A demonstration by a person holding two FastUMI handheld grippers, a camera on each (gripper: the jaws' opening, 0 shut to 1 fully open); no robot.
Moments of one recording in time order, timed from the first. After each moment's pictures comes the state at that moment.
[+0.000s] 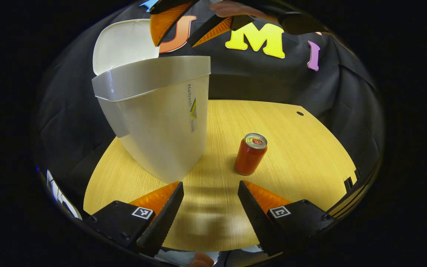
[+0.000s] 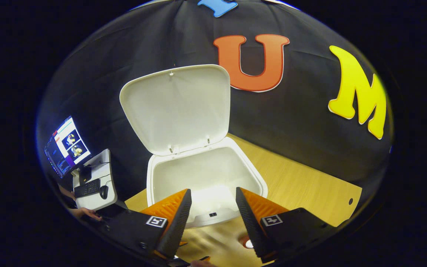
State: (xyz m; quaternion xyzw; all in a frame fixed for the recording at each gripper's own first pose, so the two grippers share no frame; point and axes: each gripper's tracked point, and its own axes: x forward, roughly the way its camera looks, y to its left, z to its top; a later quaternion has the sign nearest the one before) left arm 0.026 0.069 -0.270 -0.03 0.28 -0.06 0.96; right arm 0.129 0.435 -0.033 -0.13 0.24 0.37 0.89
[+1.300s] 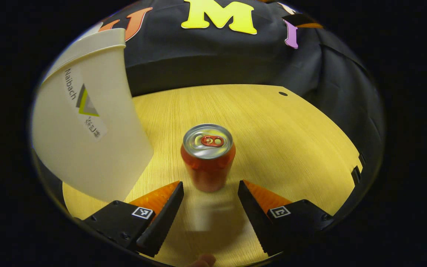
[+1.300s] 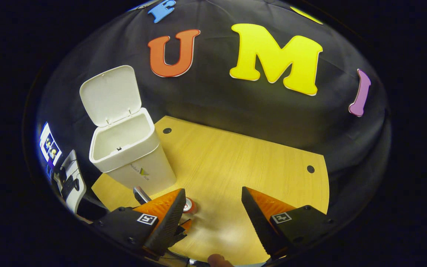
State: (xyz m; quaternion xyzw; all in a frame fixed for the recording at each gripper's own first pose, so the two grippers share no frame) left arm 0.116 -0.044 -0.334 0.02 0.30 -0.15 0.94; right arm 0.140 0.172 -0.063 -0.09 0.29 0.17 0.94
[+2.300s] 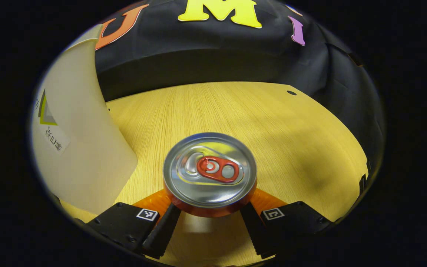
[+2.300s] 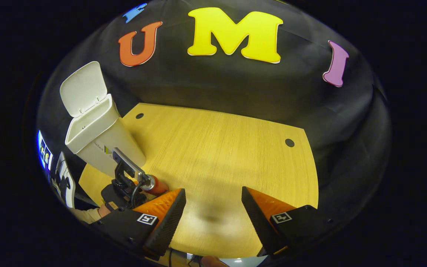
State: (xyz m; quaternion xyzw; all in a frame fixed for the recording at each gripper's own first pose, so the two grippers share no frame) left arm 0.160 -0.061 -0.354 0.01 0.31 -0.12 0.94; right arm 0.137 0.065 -0.111 -0.09 0.34 0.11 0.93
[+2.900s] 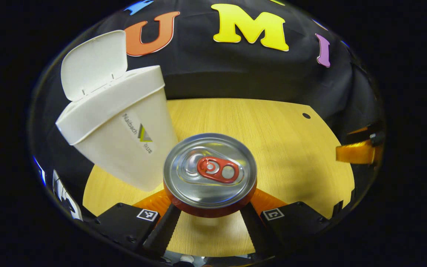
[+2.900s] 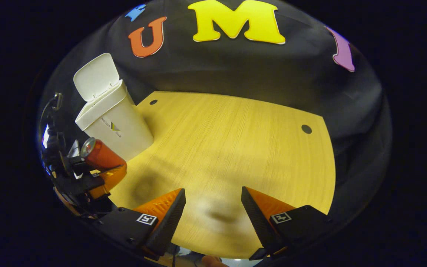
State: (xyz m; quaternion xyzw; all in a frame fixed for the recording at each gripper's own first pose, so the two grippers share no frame) left arm 0.069 -0.017 -0.207 -0.03 0.33 0.01 0.94; right arm 0.125 0.028 -0.174 -0.06 0.38 0.20 0.90
